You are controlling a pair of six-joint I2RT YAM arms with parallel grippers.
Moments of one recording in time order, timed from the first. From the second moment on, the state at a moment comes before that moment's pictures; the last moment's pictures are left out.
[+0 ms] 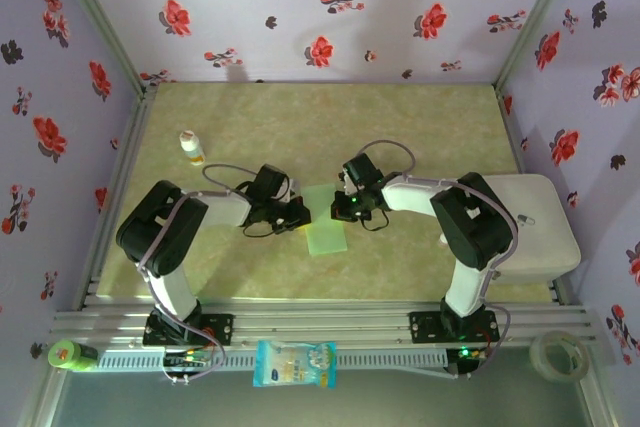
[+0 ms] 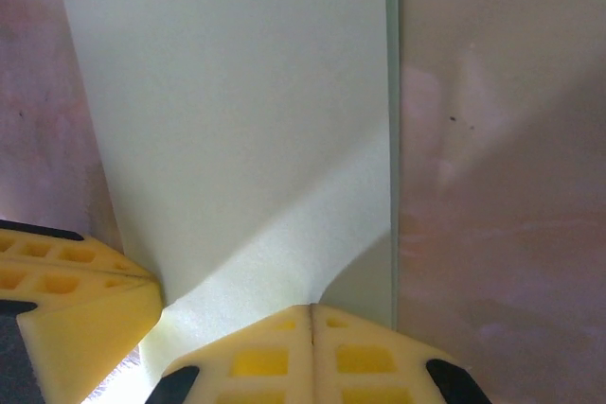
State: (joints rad) left arm -0.62 1.77 0.78 0.02 0.51 -0.82; right arm 0.62 1.81 0.95 -0.27 -0.37 0.61
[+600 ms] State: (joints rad) left arm -0.70 1.67 0.75 0.03 0.48 -0.88; right arm 0.62 1.81 0.95 -0.27 -0.37 0.61
